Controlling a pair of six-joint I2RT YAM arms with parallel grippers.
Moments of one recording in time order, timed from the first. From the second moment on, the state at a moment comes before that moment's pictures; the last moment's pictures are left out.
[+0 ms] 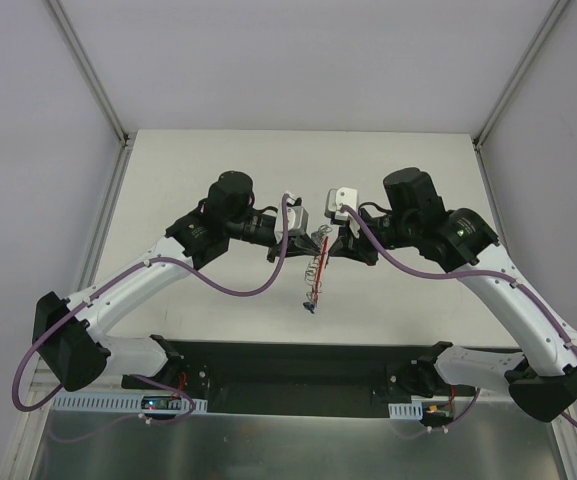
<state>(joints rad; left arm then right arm) -0.73 1.27 1.10 -0.18 0.93 0.38 0.69 1.16 1.38 -0.94 -0.58 -0.53</state>
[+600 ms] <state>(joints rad) -0.73 1.27 1.11 -0.18 0.94 0.38 0.71 1.16 1.38 -0.94 -0.56 -0.54</state>
